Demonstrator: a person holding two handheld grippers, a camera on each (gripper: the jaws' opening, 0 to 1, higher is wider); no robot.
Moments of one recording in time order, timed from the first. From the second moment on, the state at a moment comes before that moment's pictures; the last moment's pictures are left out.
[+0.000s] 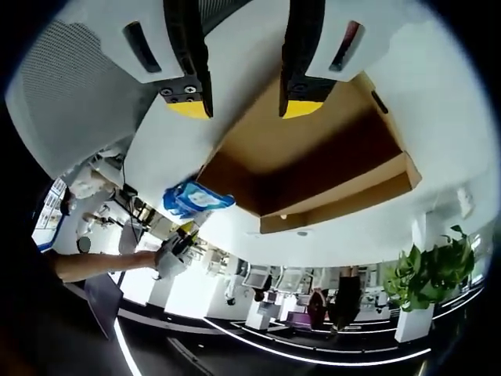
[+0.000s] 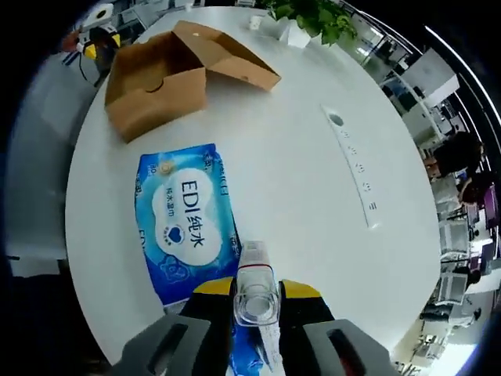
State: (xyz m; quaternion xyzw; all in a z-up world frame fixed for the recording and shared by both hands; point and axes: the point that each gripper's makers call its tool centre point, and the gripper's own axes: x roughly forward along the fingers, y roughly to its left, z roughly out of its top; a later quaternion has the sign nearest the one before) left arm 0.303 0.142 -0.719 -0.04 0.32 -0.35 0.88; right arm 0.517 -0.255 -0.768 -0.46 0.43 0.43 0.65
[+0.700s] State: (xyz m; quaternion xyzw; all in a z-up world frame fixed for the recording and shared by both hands) left arm 0.304 0.149 -0.719 -0.04 0.32 -0.34 0.88; right arm 0.532 -0.258 -0.774 -0.52 0.47 0.46 0.54
